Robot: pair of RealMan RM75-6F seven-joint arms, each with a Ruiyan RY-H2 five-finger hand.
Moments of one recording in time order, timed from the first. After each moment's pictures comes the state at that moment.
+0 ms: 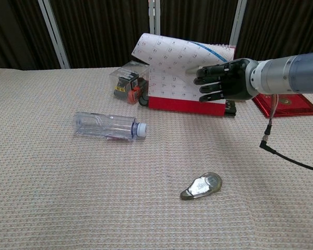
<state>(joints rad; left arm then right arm) -0.22 -1.14 -0.05 -1.57 1.52 1.40 -0.05 0.78 -1.55 0.58 -1.31 -0.83 0.30 0.83</state>
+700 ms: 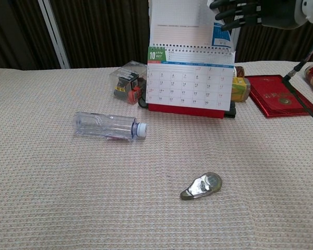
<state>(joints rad) -0.22 -1.14 -0.04 -1.59 1.54 1.40 -0.03 0.67 -1.32 0.65 -1.66 -0.89 0.67 0.65</state>
